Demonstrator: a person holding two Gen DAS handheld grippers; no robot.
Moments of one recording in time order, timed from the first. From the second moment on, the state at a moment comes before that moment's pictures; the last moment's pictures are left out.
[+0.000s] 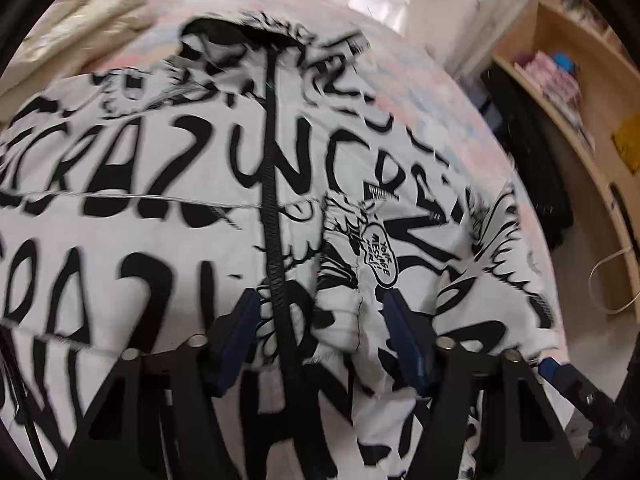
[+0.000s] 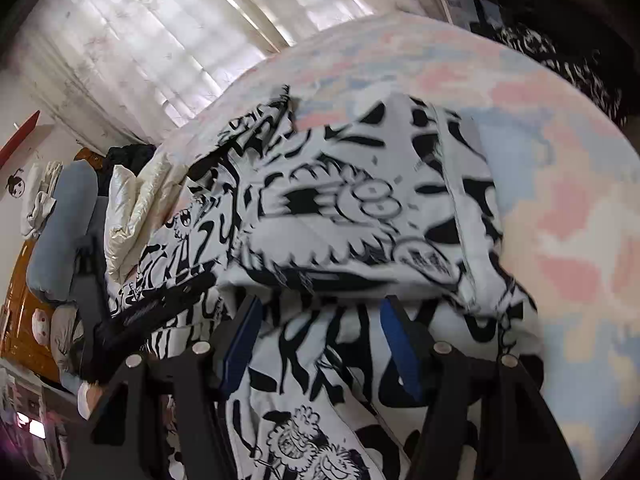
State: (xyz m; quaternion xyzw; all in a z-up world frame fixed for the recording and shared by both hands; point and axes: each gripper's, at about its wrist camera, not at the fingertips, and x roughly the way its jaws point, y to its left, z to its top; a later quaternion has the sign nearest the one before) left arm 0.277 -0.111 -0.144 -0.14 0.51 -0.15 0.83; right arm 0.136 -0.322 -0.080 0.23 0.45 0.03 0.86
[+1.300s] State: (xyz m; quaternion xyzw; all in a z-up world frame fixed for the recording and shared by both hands) left arm 0.336 -0.054 -0.161 -0.03 0.51 -0.05 0.86; right arm 0.278 -0.441 -0.150 0.27 0.51 -0.08 0.81
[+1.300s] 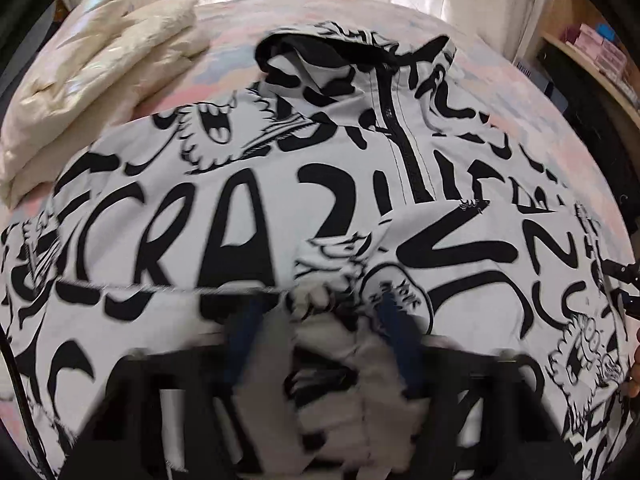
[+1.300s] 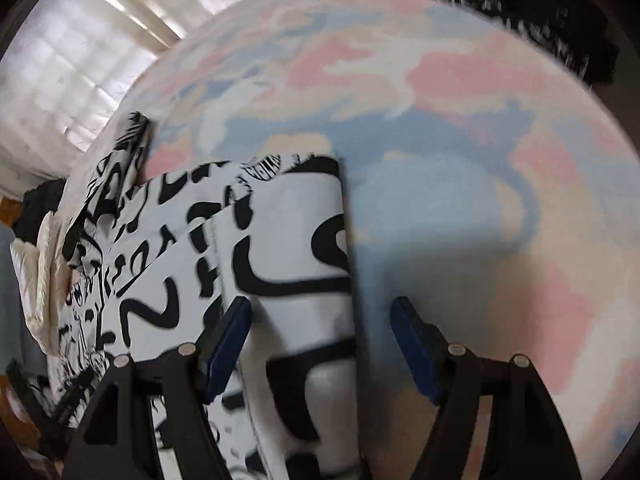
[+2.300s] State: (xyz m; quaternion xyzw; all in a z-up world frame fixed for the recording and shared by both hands) left arm 0.277 -0.118 -0.165 0.01 0.49 -0.05 0.87; right arm 0.199 -0.265 -0.145 0.11 0.52 0.02 0.85
